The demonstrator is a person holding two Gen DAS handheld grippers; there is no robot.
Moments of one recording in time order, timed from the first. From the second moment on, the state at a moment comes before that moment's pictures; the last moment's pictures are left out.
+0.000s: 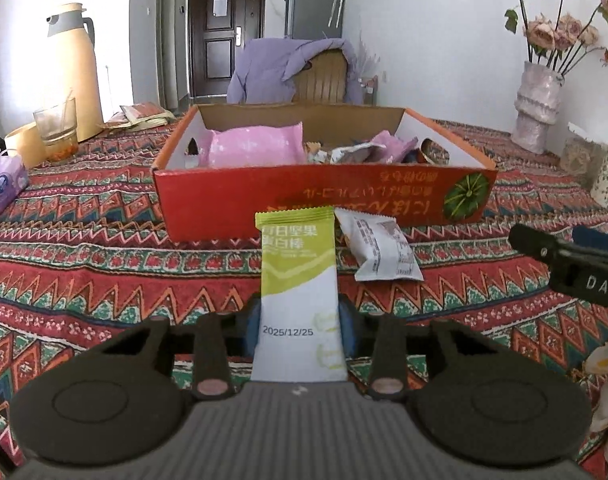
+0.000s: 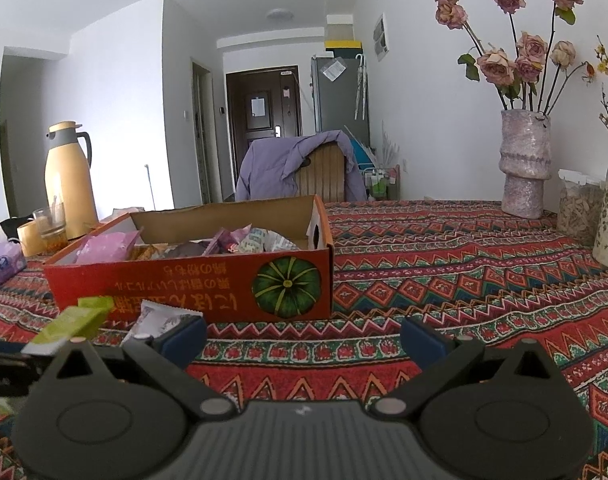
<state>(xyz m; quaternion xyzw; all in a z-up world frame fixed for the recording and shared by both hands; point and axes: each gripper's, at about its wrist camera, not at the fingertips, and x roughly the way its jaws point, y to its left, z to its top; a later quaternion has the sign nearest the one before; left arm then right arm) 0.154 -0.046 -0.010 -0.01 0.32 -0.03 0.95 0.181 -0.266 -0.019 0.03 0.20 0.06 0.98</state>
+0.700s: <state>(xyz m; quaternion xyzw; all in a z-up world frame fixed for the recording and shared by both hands) 0.148 -0.001 0.004 -0.05 0.29 -0.03 0.96 0.184 -0.208 -0.010 -0.03 0.23 0.09 0.97</state>
